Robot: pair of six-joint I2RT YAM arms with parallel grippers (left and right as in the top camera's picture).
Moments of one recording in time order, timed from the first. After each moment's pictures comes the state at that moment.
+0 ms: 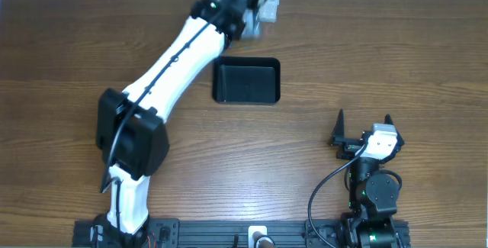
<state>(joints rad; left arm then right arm) -0.54 2.12 1.97 -0.82 -0.37 -0.52 0.09 0.01 0.01 -0.05 0.22 0.00</state>
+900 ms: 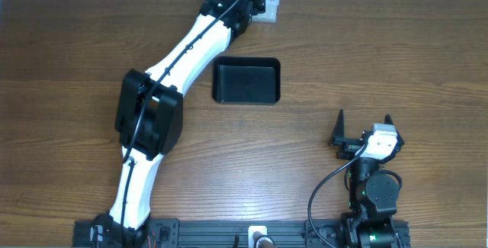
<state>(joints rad) -0.50 2.32 2.01 -0.42 -0.45 -0.35 0.09 0.01 0.01 -0.05 0.22 0.00</state>
